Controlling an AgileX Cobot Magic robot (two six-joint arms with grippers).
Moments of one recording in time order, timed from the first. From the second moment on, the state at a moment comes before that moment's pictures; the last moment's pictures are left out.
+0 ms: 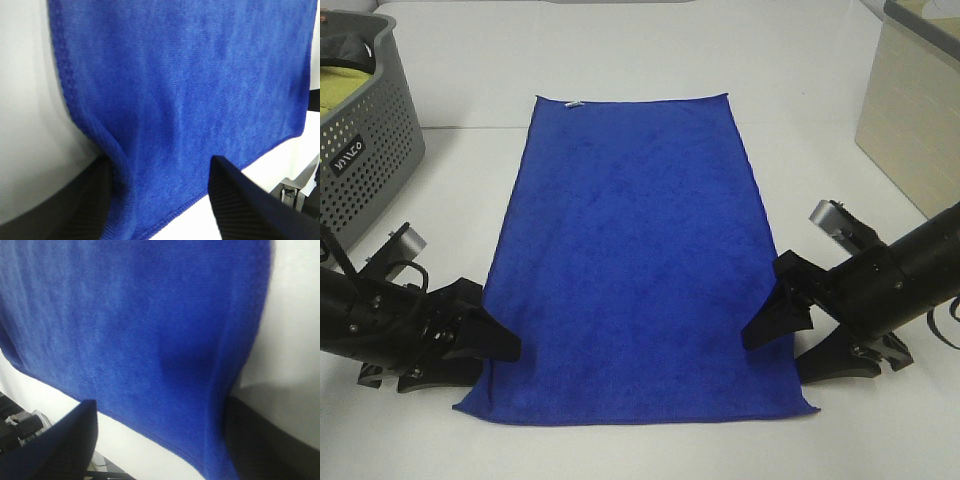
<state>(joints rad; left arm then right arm) -0.12 1.95 -0.60 -1.56 0.68 1.18 0.07 1.93 -0.72 1.01 0.73 -0.71</state>
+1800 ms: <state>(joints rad) -0.12 1.58 -0.37 -1.32 0.68 0.94 0.09 1.55 -0.56 0.76 0.71 -0.50</state>
